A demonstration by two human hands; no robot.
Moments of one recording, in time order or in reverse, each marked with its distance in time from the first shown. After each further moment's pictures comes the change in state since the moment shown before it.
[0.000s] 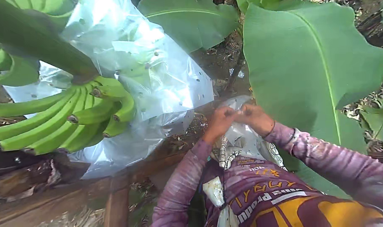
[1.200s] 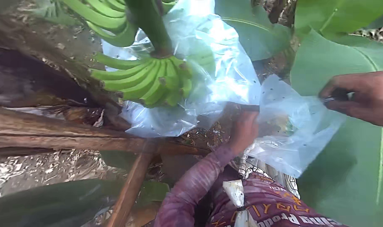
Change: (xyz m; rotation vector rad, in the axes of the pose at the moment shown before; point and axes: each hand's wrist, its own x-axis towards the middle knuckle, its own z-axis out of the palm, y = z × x) left_hand -0.009 -0.010 0.001 0.394 0.466 0.300; right_hand 0.044 -0.180 -0.080 -1.151 -0.375 -0.730
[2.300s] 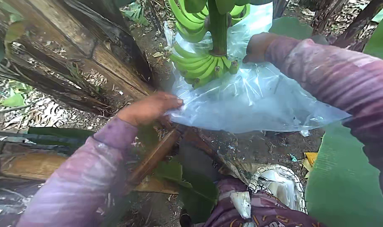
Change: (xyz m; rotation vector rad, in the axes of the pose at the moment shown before) left_hand -0.102 0.070 -0.354 0.035 -0.072 -0.597; right_hand 0.341 -0.130 0.057 -0.365 -0.368 0.102
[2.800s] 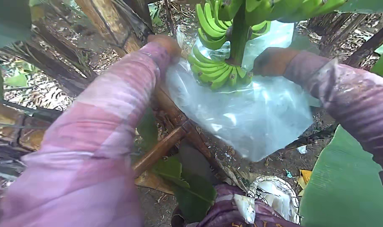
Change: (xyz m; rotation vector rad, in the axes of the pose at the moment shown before) left_hand 0.094 0.075 -0.076 1.112 0.335 -0.479; right_hand -0.026 -0.003 -0.004 0.203 0.074 -0.265
